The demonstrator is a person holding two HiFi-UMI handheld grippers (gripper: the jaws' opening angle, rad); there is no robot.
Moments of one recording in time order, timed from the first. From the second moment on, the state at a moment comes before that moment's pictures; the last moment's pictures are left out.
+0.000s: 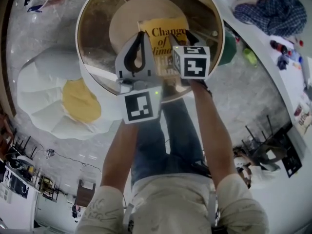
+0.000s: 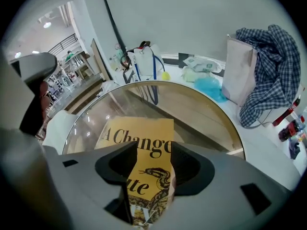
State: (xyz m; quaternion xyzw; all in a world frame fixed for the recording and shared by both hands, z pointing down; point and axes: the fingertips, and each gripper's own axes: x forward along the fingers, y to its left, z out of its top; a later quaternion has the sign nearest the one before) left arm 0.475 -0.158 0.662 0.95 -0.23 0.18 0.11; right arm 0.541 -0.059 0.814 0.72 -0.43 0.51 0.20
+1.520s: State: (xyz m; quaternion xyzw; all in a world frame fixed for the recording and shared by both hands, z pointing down) left arm 0.462 -0.136 0.427 0.96 -0.25 0.10 0.06; right arm 0.552 -0.058 0.460 0.85 -0.48 0.21 0.09
